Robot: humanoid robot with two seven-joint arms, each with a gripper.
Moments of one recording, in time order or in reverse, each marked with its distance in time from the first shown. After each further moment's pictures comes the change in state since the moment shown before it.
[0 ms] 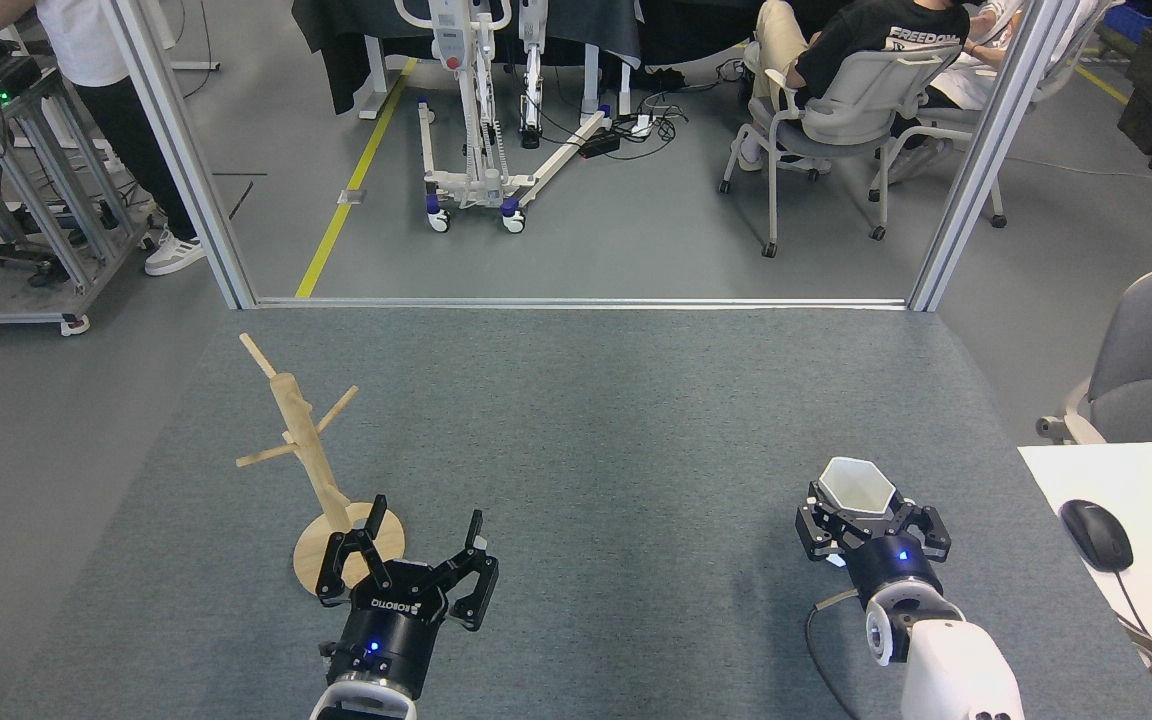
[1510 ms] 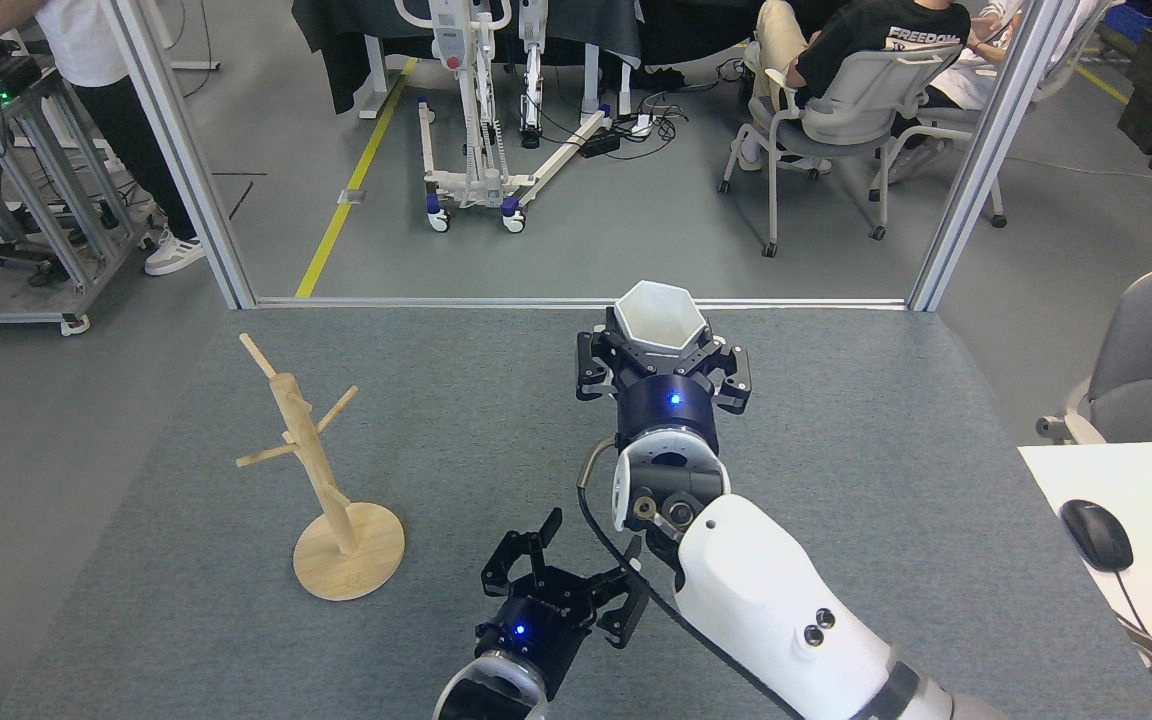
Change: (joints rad) left arm -0.139 -0.135 -0.195 0.166 0.116 -0.086 -0.151; right arm -0.264 0.097 0.756 -0.683 -0.235 0.960 0.461
